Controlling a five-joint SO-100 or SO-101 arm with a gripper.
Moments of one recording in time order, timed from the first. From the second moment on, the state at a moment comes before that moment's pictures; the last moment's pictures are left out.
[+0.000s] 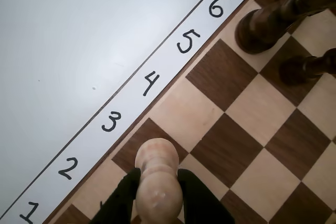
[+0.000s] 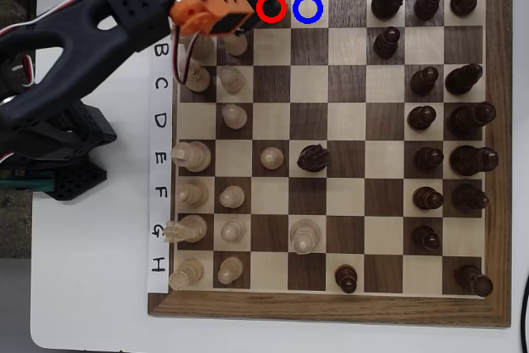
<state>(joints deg) -29.1 93.5 99.8 51.7 89.9</state>
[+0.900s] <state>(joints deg) -28.6 94.9 92.5 54.4 87.8</state>
